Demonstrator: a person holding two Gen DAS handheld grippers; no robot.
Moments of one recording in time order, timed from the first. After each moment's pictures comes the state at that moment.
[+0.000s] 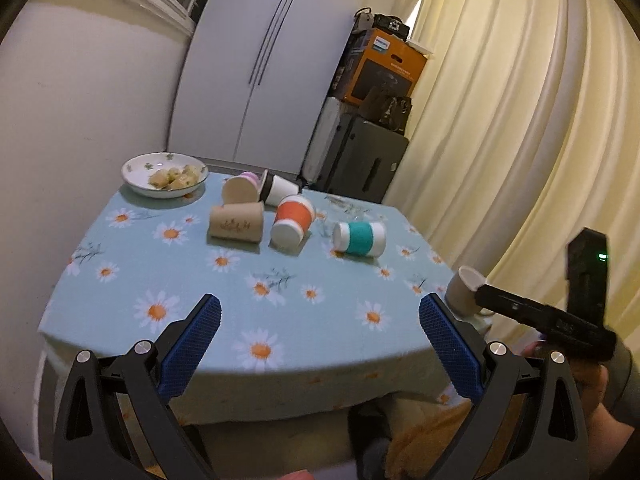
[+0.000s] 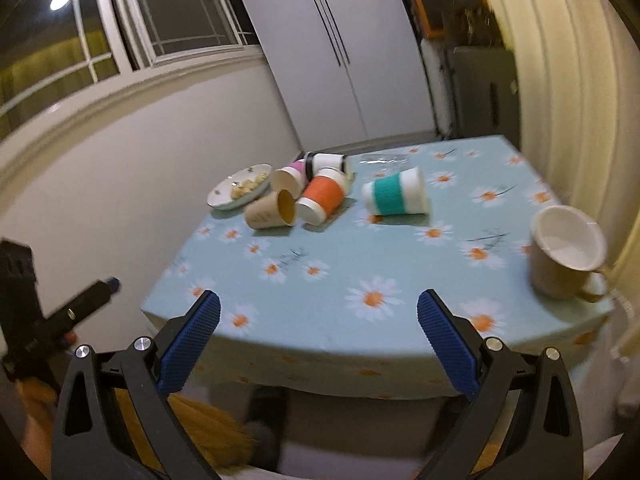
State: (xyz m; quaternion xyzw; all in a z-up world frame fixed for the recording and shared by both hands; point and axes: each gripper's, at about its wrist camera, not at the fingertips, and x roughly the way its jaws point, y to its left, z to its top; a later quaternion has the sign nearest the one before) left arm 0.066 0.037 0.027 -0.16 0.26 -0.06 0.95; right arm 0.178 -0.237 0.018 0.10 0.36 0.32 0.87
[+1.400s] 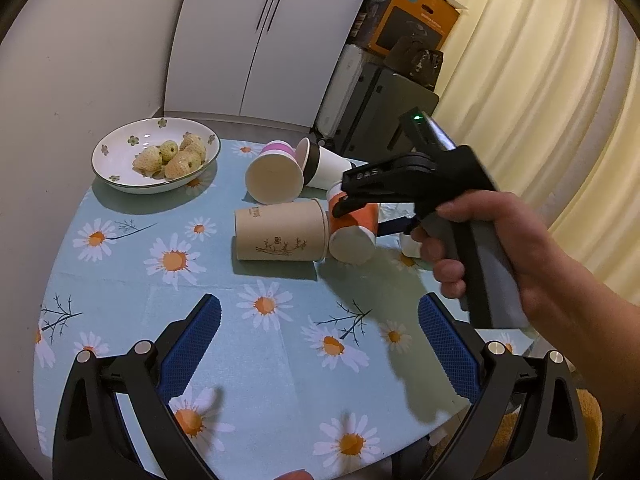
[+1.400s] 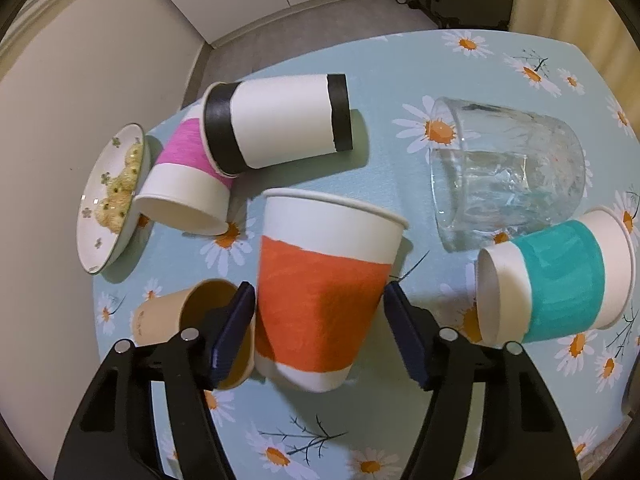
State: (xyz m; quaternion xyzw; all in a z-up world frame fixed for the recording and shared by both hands) left arm 0.216 0.117 -0.020 -0.15 0.36 -0.06 0.92; right arm 0.462 -0.034 -0.079 0.06 0.62 0.15 0.76
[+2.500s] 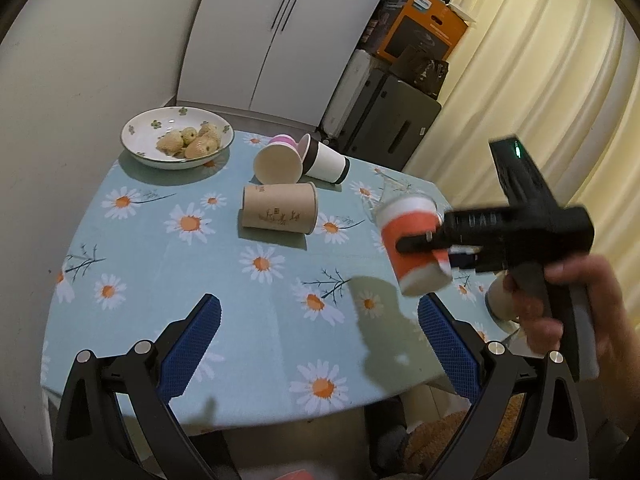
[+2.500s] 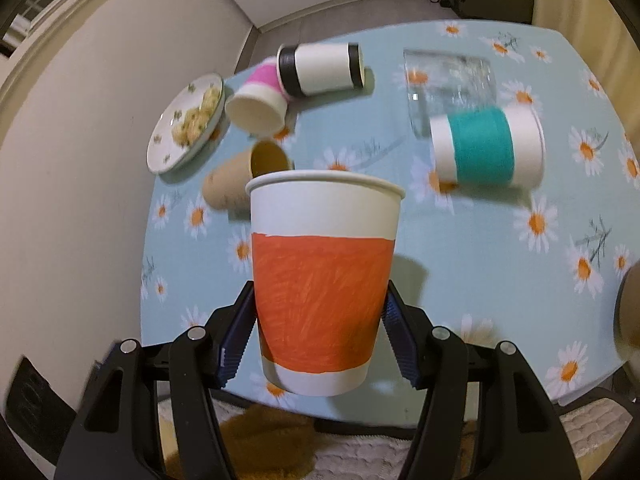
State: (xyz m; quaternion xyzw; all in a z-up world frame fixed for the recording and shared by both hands) left arm 0.156 0.111 0.003 -0.18 0.36 -0.05 0.91; right arm 0.333 -0.090 -0.023 0.06 0.62 0.24 0.74
